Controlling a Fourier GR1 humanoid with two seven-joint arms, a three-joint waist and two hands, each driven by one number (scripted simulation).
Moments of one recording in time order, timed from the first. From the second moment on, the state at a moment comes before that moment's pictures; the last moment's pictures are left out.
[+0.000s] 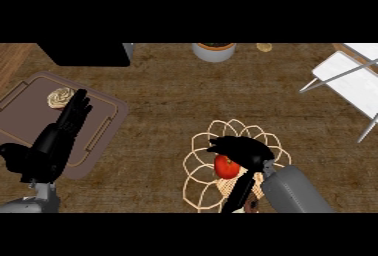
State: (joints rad) left arm -0.06 0.20 0.03 -1.70 0.02 -0.05 0.18; right arm -0.34 -0.18 0.43 -1.22 0.92 0.55 -0.12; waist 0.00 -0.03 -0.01
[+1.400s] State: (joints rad) left arm -0.06 0.21 0.08 -1.71 0.02 -0.07 0.21; right arm -0.52 -0.08 -0.15 -1.17 1.07 -0.19 0.51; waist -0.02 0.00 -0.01
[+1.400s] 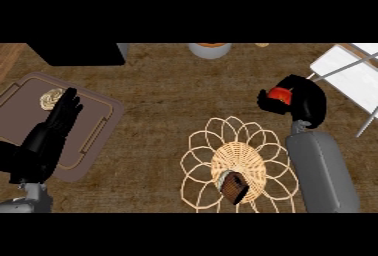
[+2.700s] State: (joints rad) left arm -0.11 0.19 0.04 -1.68 0.01 -0.10 0.18; right arm -1.26 -0.20 -0.44 -0.81 1.77 -0.41 1.10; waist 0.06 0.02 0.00
